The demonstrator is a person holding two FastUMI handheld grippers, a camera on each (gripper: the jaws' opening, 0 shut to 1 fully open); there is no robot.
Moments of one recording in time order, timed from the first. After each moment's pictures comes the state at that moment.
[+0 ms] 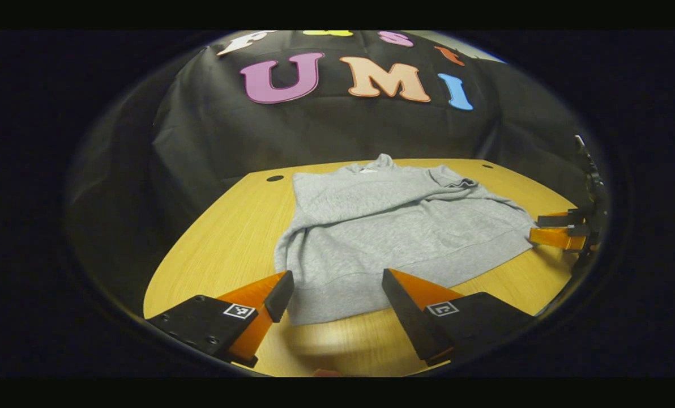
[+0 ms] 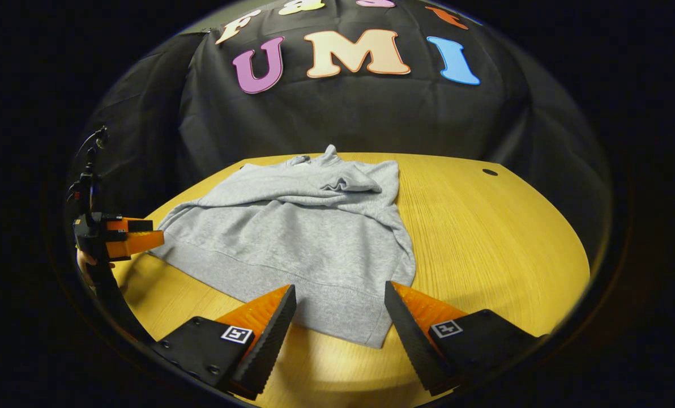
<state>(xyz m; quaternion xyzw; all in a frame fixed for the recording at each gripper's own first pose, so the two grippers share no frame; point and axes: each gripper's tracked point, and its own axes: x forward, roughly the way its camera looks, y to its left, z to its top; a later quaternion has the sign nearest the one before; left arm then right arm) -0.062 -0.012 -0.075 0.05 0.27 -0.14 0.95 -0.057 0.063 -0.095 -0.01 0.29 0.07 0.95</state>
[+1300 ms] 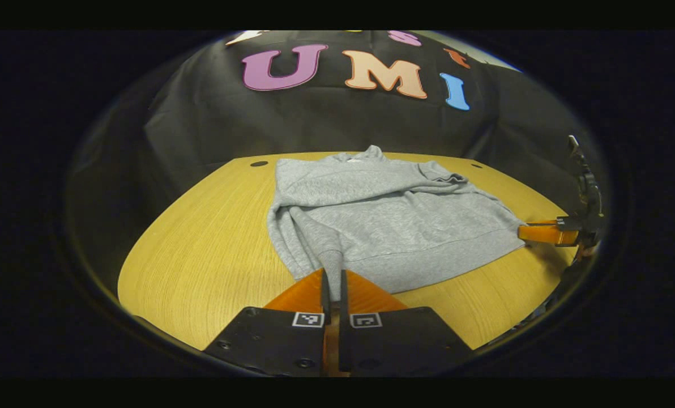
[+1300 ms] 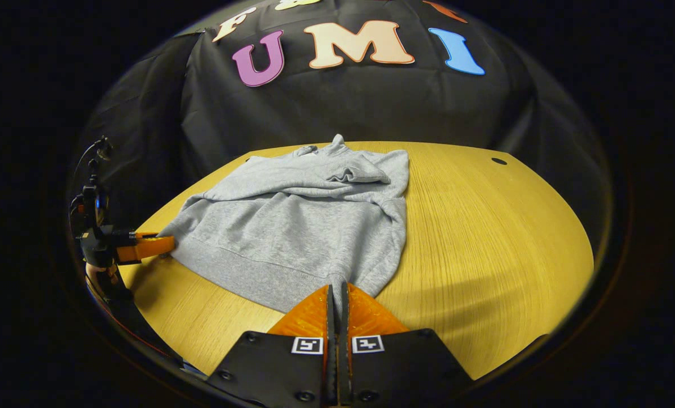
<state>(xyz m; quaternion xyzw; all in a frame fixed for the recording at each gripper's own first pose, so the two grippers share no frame) -0.074 -0.030 -0.093 0.01 0.30 -0.17 0.94 -0.062 0.078 -0.104 0.00 0.32 0.09 0.94</state>
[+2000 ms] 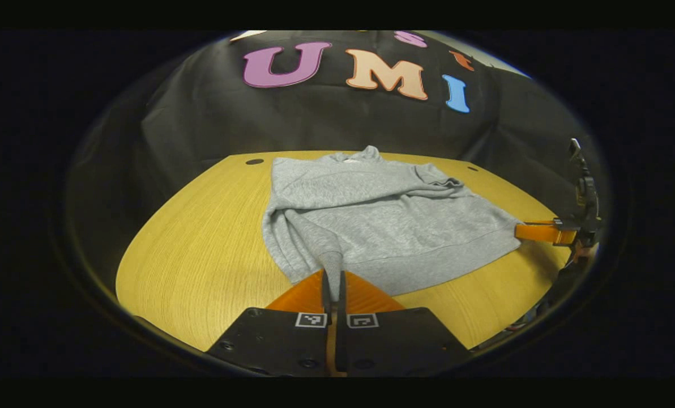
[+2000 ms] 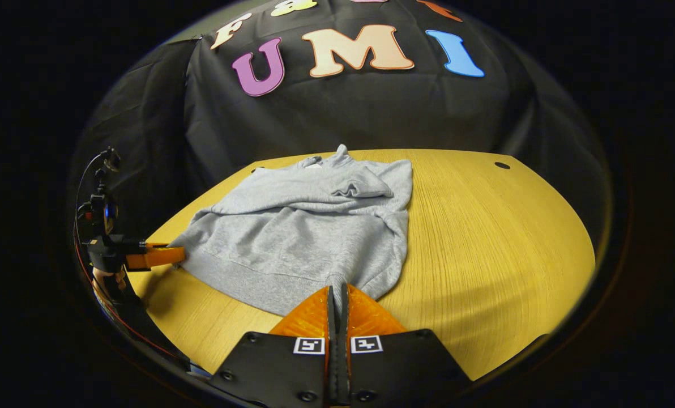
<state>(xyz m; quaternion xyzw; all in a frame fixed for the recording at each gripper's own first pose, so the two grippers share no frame) -0.070 -0.036 -0.078 -0.01 0.30 -0.19 0.93 -0.053 0.083 -0.076 0.02 0.31 0.10 0.95</state>
